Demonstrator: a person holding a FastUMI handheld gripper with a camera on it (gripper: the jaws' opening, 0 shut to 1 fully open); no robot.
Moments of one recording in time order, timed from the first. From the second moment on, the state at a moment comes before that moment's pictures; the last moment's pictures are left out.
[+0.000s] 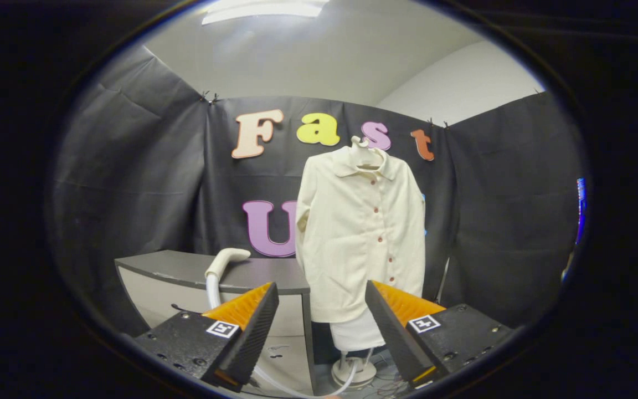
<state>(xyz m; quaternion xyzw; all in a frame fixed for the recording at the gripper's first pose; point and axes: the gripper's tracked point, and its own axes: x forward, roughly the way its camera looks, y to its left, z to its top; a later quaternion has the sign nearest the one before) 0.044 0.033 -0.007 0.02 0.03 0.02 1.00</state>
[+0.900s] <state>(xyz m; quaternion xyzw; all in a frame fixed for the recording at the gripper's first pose) 0.193 0.145 -0.002 0.04 0.12 0.09 0.99</state>
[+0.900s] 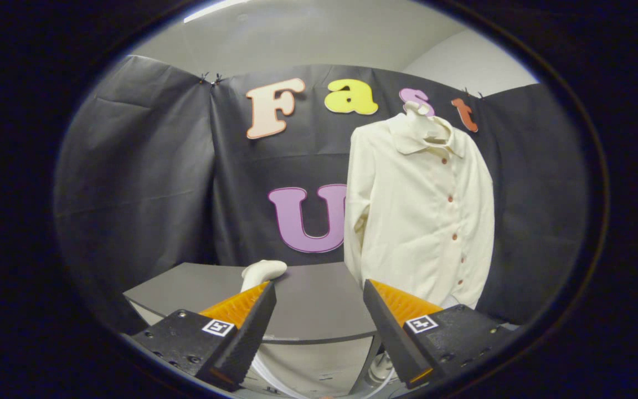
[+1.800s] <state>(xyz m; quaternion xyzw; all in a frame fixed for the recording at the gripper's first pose) 0.274 0.291 -0.108 0.00 0.32 0.19 0.93</state>
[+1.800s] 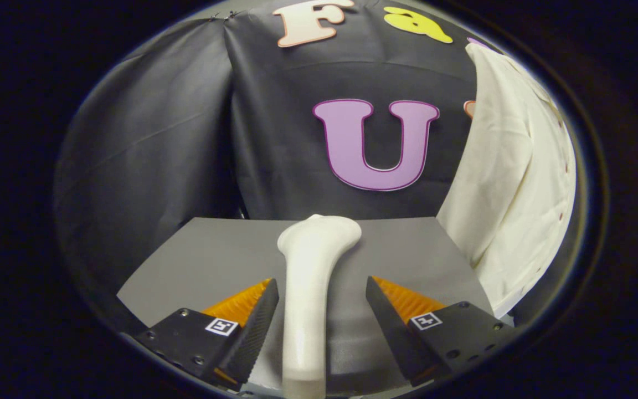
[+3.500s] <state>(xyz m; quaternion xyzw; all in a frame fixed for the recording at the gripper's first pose) 0.232 0.238 0.034 0.13 0.22 0.26 0.93</state>
